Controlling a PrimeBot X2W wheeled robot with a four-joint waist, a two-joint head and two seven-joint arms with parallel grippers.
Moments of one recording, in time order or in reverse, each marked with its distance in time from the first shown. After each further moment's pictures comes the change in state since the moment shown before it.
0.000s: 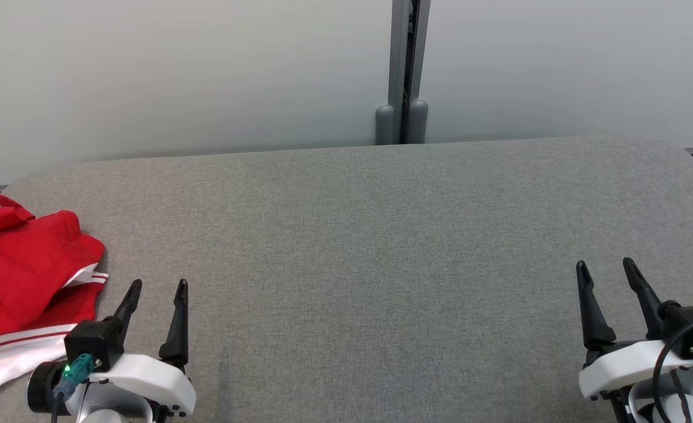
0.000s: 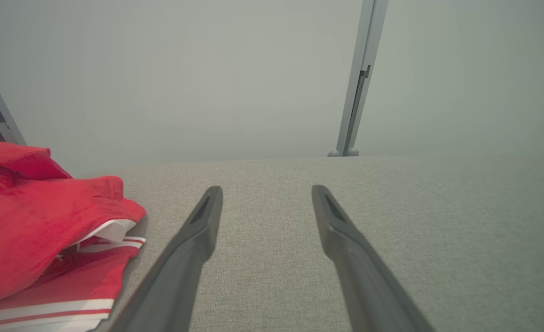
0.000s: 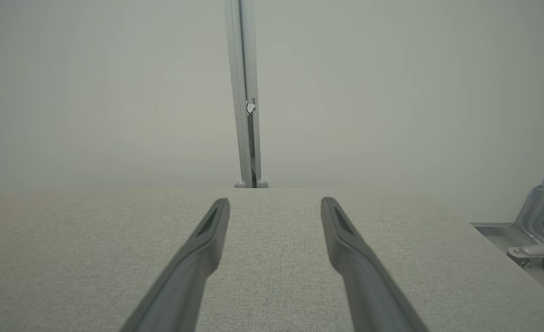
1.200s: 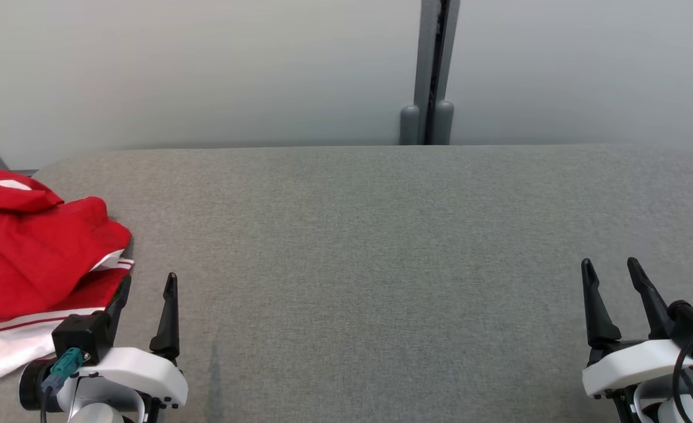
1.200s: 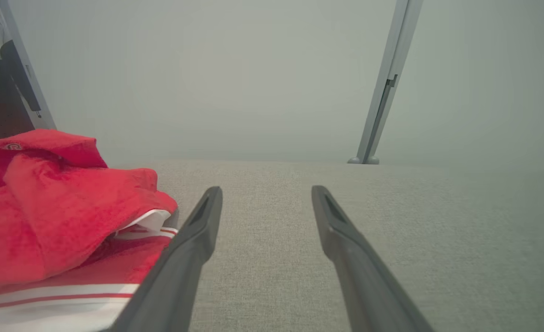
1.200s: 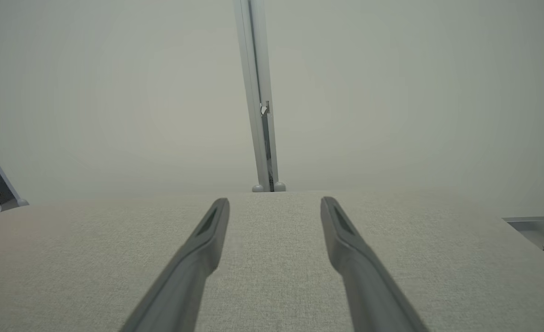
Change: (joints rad) left arm -0.020 0.001 0.007 0.025 -0.038 0.004 -0.010; right arm 0.007 -0.004 -0.001 -0.019 0.073 0.000 0.014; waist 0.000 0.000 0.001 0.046
